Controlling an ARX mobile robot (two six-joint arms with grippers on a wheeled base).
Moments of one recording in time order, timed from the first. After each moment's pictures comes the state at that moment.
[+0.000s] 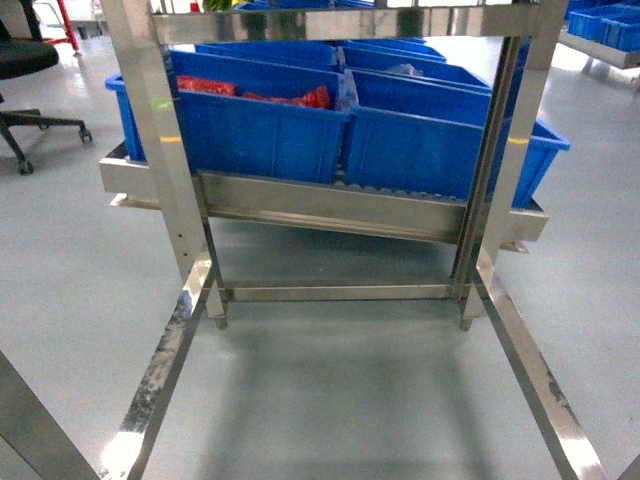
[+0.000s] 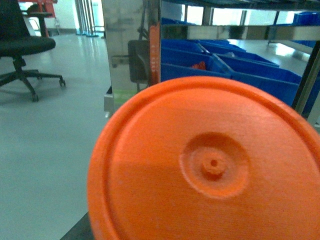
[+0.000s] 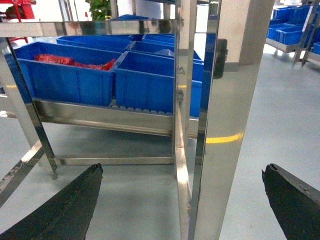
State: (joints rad) left arm 0.00 0.01 0.01 -0.01 0.00 -0.01; right arm 0.00 0.00 0.01 -0.01 0.00 0.00
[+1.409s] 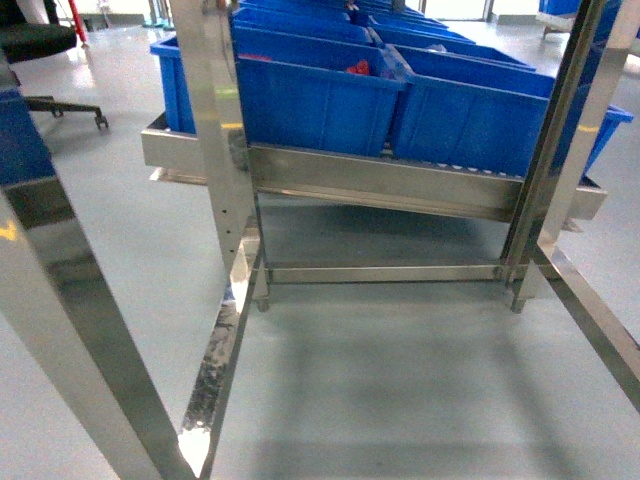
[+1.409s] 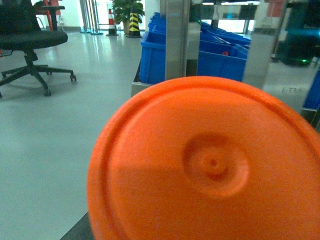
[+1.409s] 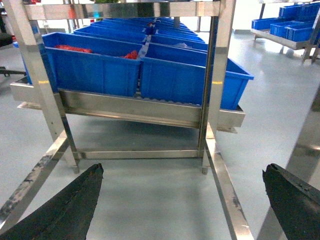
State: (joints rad) left arm 0.00 0.01 0.01 -0.01 0.00 -0.01; right arm 0.00 0.00 0.01 -0.01 0.00 0.00
